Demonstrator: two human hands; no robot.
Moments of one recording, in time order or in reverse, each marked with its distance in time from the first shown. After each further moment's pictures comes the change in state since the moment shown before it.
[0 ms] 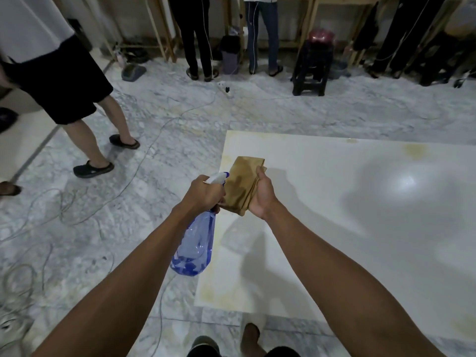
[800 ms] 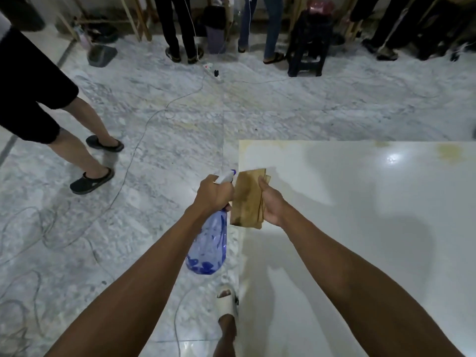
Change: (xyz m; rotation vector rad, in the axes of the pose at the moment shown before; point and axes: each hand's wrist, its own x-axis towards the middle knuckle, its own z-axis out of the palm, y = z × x) left_hand 0.195 0.009 -0.064 -0.016 -0.064 -0.103; right_hand 0.159 -0.013 0.046 -0.308 0.225 0.121
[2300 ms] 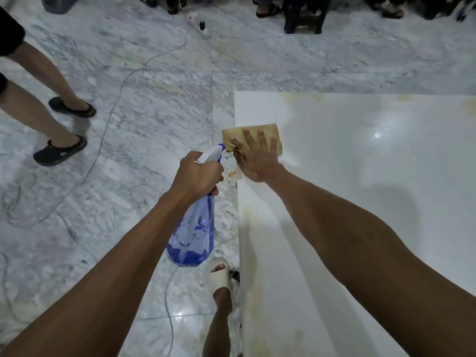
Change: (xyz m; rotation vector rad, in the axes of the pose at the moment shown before) left_hand 0.026 -0.085 -0.004 0.026 -0.031 0.063; right_hand 0.128 0.067 -0.022 -1.779 0.378 -0.689
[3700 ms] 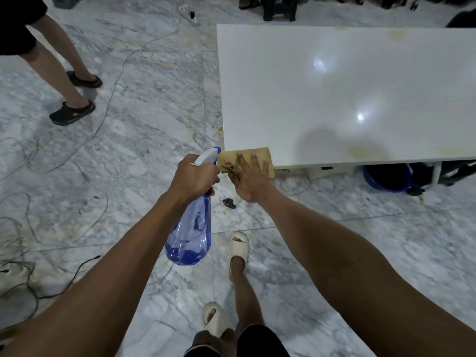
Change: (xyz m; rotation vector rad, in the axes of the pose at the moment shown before) left_hand -0.413 -0.200 0.027 0.003 -0.017 0.024; right_hand -0.486 -0.119 0.053 0.099 -0.180 0.097
